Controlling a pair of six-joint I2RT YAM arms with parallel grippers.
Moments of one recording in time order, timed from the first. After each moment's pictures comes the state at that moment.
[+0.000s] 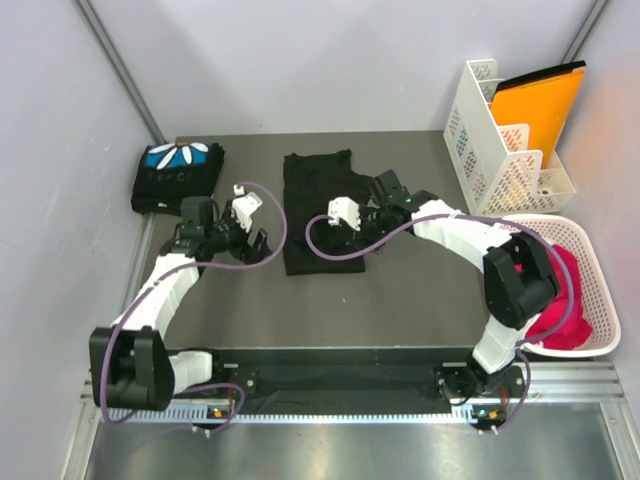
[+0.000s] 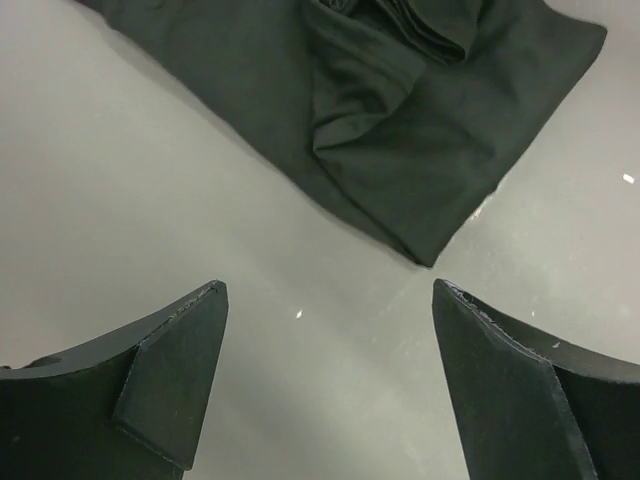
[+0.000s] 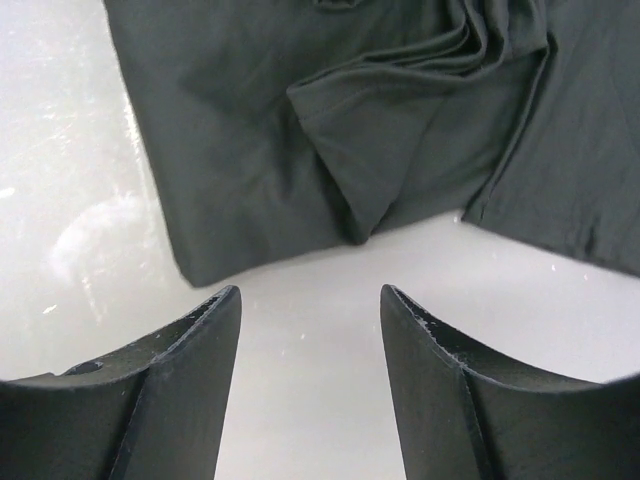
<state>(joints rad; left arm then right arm) -0.05 1.18 0.78 -0.31 0.62 0.48 0.58 1.72 1.27 -0.55 -0.34 -0.85</state>
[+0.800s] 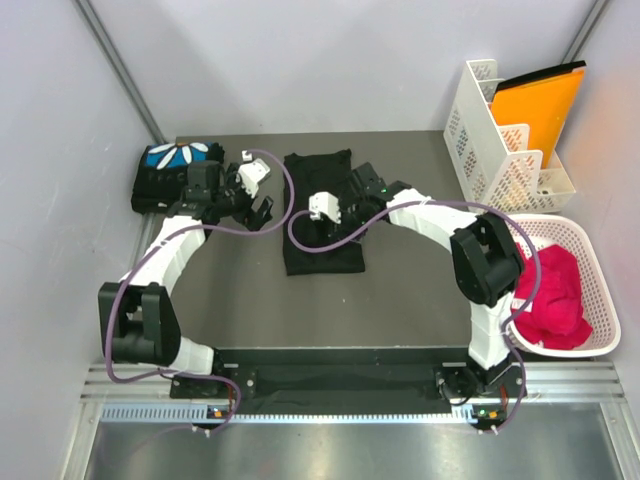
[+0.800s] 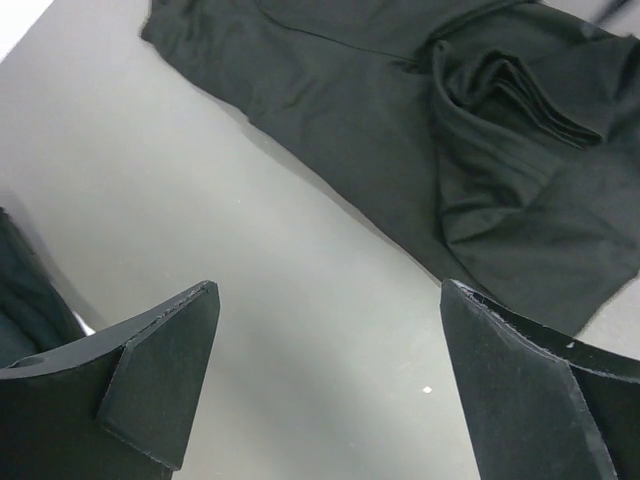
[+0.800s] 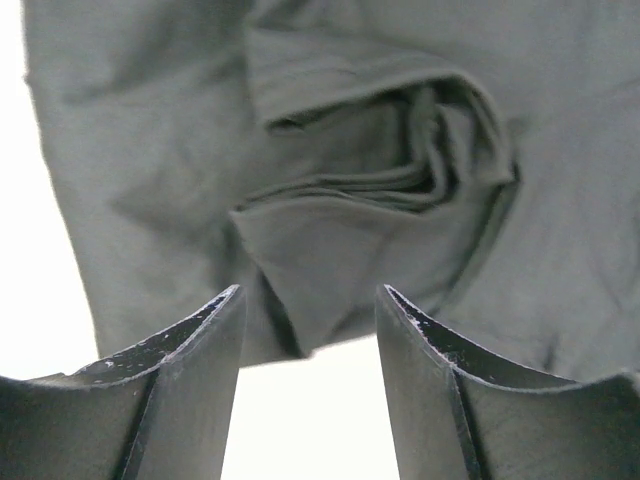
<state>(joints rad) -0.08 1.44 1.07 -0.28 0.52 0.56 0.62 1.96 1.49 -0.52 -0.39 -0.90</state>
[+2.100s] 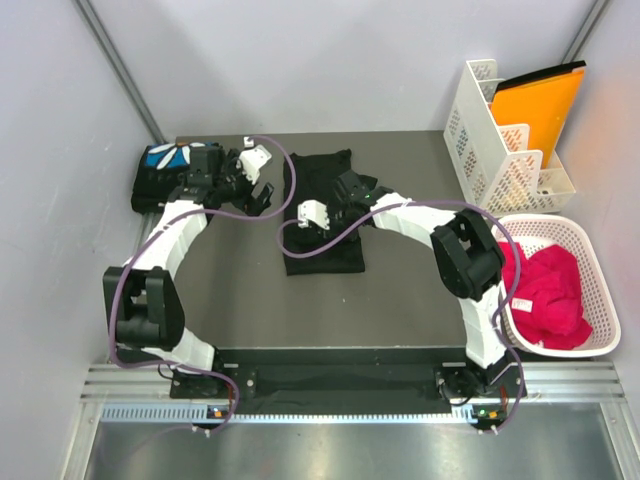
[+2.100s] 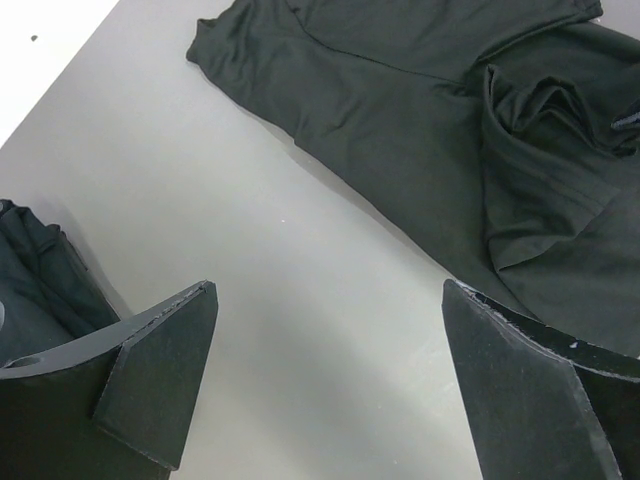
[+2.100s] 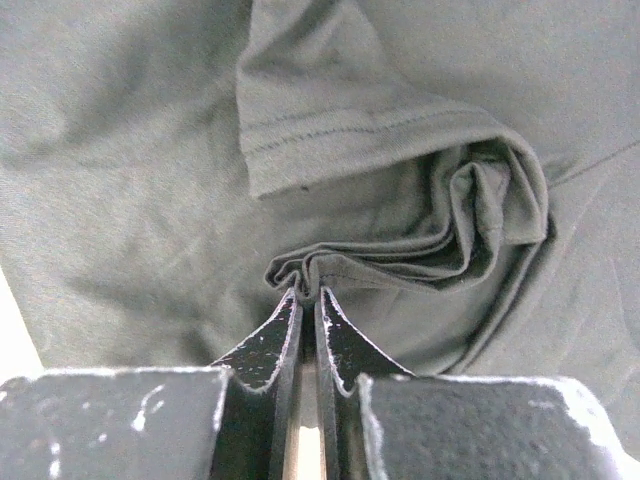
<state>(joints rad) -0.08 1.54 1.22 -0.31 0.48 0.58 0.68 2.07 1.55 -0.50 -0.32 -0.89</state>
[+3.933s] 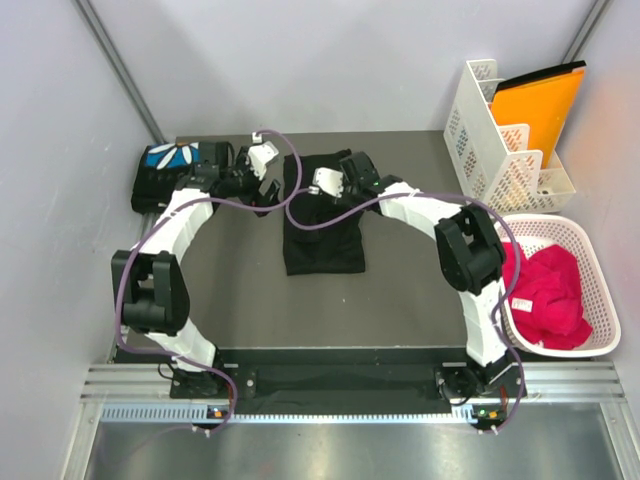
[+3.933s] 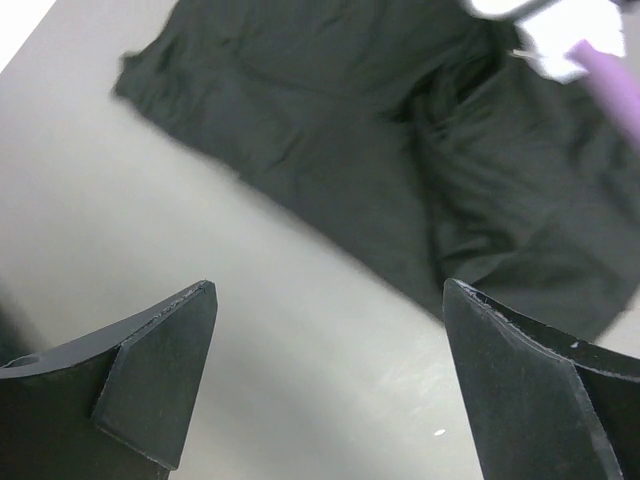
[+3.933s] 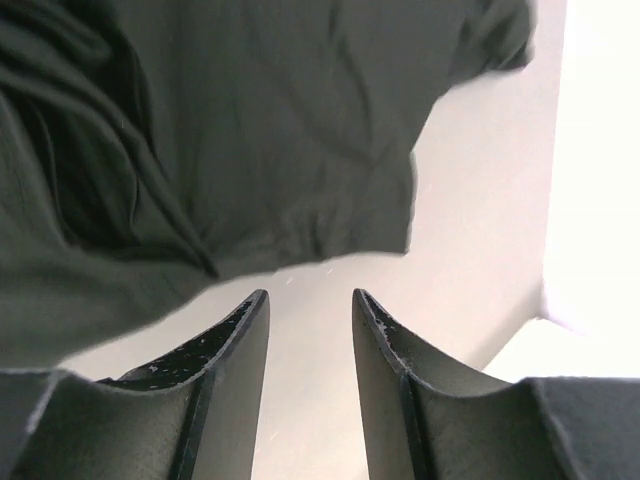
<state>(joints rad) -0.10 1.65 1.32 -0.38 0.58 0.58 0.60 2.10 1.63 -0.32 0.17 -0.89</state>
